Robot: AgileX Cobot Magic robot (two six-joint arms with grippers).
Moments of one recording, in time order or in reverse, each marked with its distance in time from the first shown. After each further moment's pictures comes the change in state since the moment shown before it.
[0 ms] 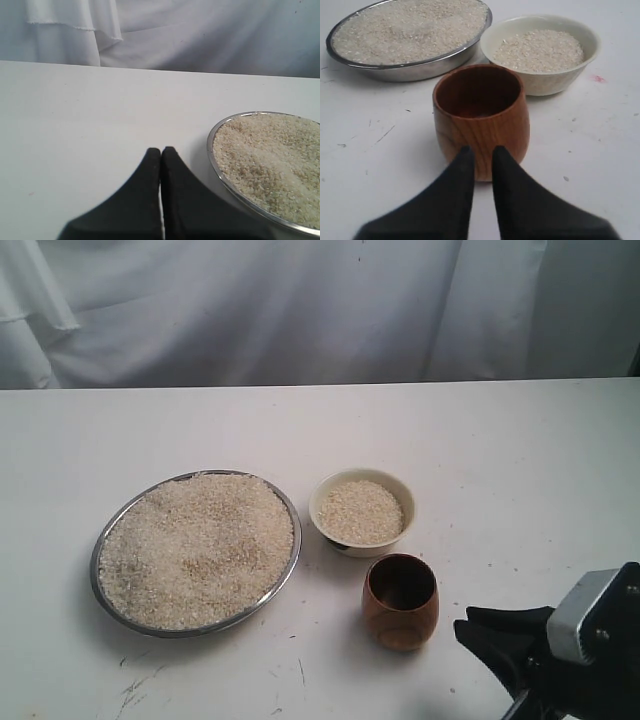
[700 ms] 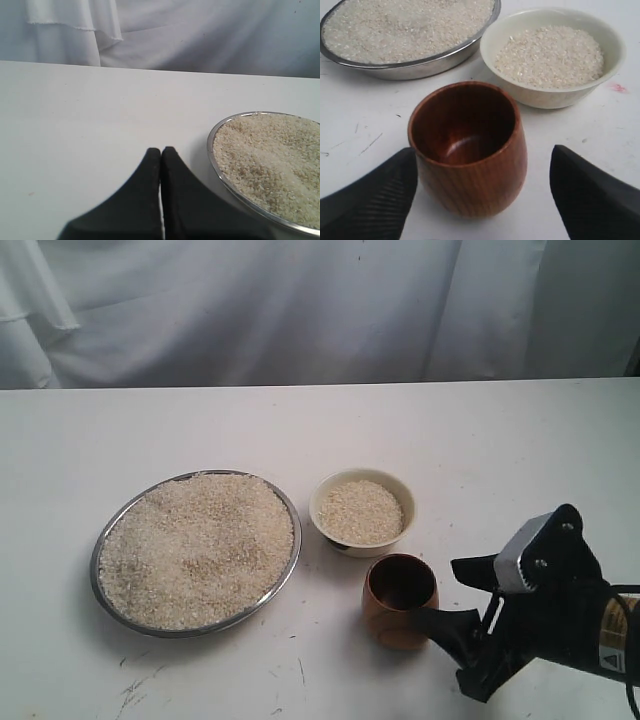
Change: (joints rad) left arm 0.000 0.000 0.000 0.000 0.000 0.000; right arm 0.000 0.018 -0.232 -0.205 0.257 0.217
